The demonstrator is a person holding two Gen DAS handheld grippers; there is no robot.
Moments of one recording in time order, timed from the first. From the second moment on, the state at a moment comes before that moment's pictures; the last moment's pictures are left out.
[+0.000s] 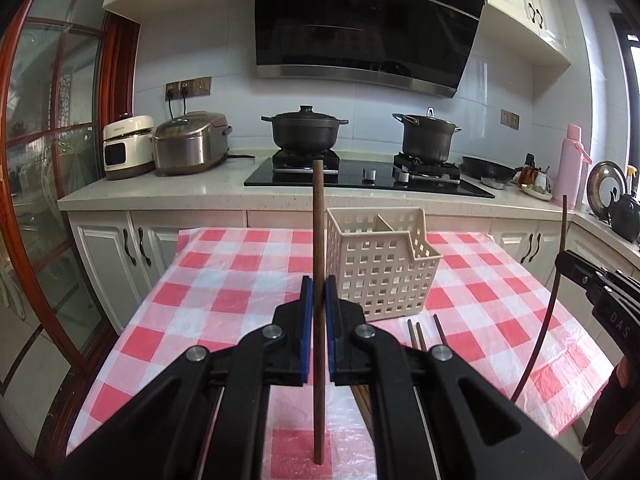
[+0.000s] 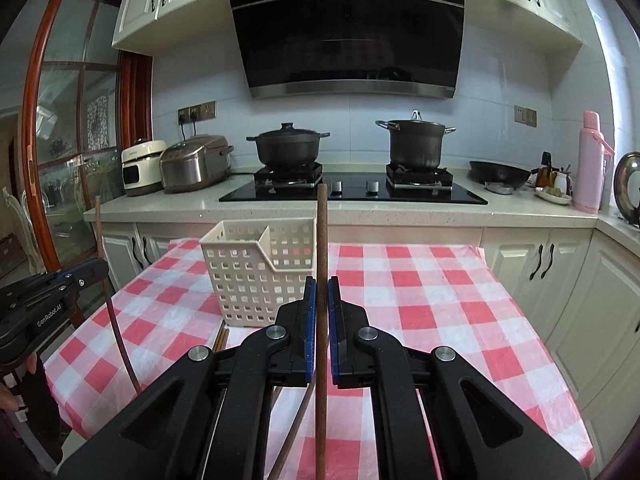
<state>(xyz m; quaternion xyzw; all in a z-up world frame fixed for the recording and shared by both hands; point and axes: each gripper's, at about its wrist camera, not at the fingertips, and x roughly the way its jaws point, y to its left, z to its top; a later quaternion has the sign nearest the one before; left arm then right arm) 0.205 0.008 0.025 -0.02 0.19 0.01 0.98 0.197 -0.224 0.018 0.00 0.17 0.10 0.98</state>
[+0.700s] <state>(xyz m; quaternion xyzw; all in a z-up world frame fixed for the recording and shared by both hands) 0.246 -0.010 0.098 0.00 0.12 -0.01 0.99 0.262 -0.209 0.068 -0.01 0.11 0.11 0.99</state>
